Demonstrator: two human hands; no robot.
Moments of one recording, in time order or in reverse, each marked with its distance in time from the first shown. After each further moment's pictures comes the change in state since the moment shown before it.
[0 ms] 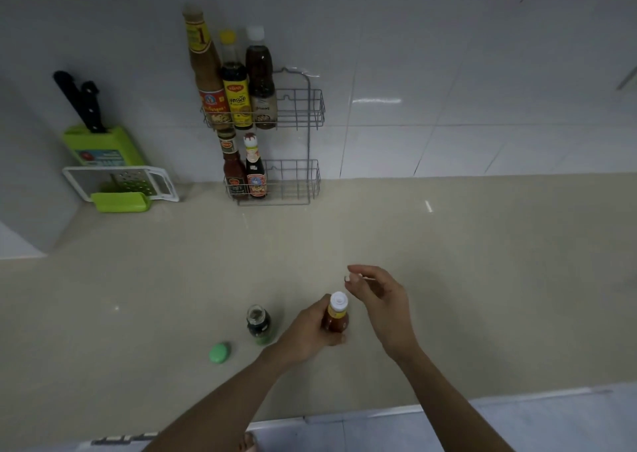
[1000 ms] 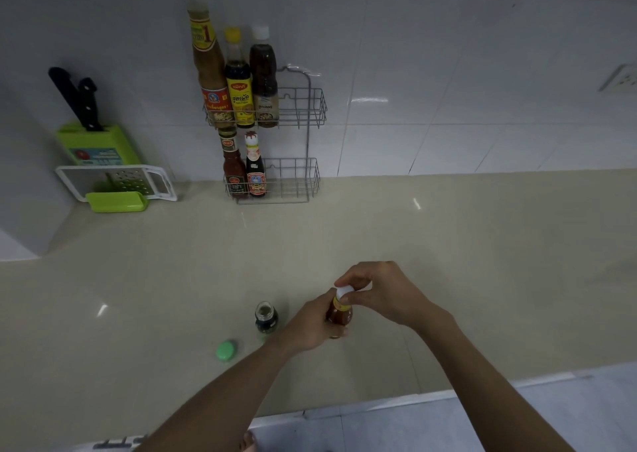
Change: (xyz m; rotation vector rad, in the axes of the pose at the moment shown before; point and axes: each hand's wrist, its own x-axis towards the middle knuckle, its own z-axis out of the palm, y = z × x) left_hand 0.006 -0.006 -0.013 -0.076 -0.118 0.064; right_hand 0.015 -0.046 -0.004 -0.655 -0.510 -0.193
